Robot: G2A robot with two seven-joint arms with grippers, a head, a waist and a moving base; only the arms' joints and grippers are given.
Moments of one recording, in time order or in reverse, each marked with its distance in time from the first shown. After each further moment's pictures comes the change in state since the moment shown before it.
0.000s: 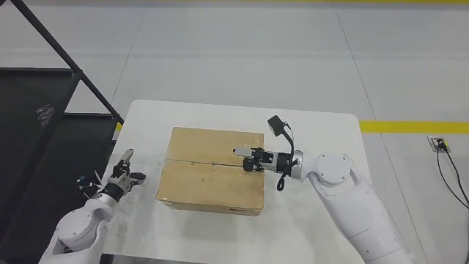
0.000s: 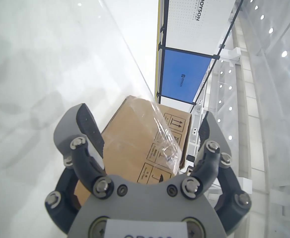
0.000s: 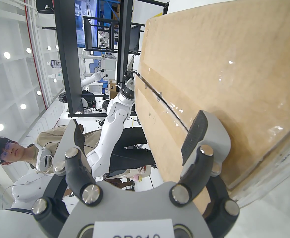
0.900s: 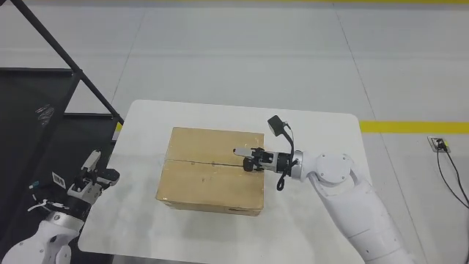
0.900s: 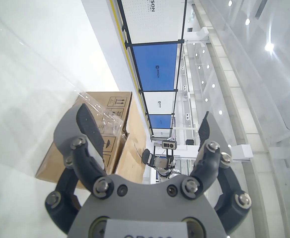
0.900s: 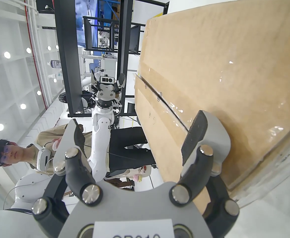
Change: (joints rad) left arm 0.329 0.035 -0.274 -0.433 -0.003 -0.125 -0.069; right arm 0.000 0.000 0.000 0.000 0.000 0.000 0.000
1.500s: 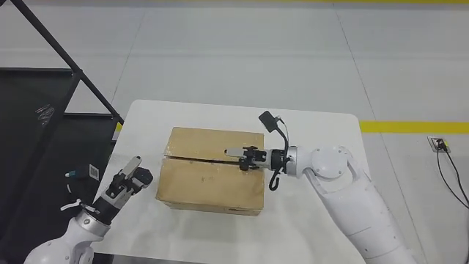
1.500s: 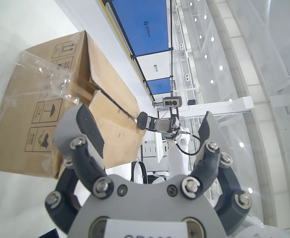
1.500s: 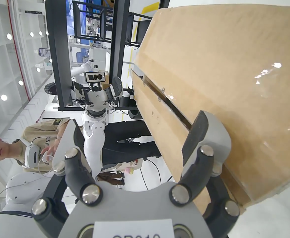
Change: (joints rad) left arm 0.022 -0.002 0.108 -0.148 0.073 -0.078 -0.071; right arm 0.023 -0.005 -0.014 -0.069 -0.054 0.079 0.025
